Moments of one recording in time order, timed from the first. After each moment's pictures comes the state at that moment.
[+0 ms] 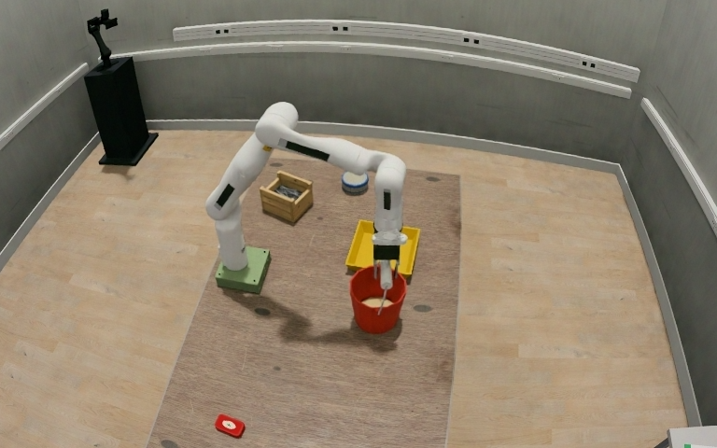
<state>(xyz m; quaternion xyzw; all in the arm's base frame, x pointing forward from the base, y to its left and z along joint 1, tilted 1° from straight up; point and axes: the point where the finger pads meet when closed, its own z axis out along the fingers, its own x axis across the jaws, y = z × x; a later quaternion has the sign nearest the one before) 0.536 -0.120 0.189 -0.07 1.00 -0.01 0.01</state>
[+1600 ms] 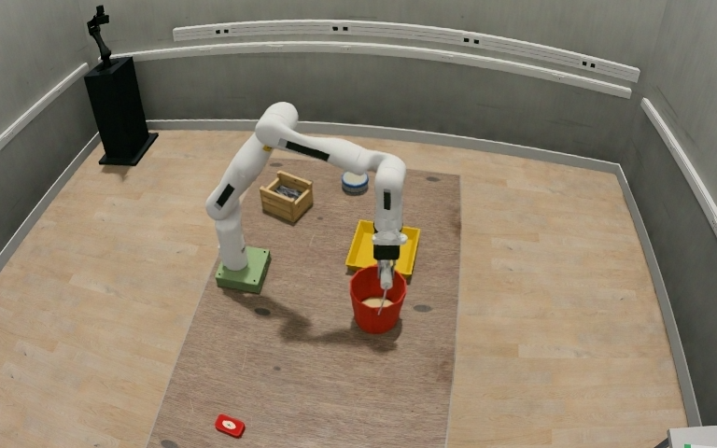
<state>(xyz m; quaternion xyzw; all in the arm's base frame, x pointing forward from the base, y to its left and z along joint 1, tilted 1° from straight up) 0.536 -0.120 0.189 -0.07 1.00 -0.01 0.01</state>
